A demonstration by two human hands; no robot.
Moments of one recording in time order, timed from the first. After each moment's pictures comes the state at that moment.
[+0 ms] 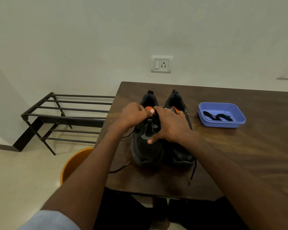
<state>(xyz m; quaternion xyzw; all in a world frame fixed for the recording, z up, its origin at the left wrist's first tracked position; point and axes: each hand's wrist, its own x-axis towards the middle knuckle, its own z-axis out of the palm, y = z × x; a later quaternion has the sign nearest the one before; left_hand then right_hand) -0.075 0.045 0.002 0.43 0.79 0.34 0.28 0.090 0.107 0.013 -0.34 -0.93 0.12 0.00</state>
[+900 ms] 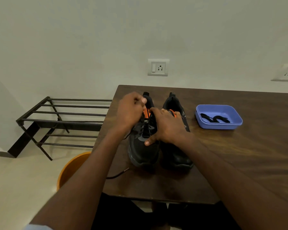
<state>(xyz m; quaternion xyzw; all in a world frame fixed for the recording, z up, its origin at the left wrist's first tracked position) -0.063 0.044 0.023 0.43 0.74 0.50 0.15 0.082 0.112 0.007 -0.35 -0.93 0.12 0.02</state>
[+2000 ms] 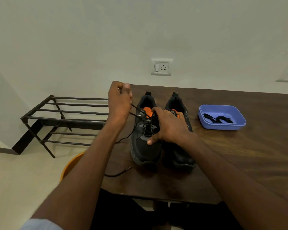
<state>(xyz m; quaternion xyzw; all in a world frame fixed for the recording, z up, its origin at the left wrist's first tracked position) -0.083 0.041 0.032 0.31 0.65 0.68 0.14 0.082 0.109 0.010 -0.36 -0.92 0.15 0.02</state>
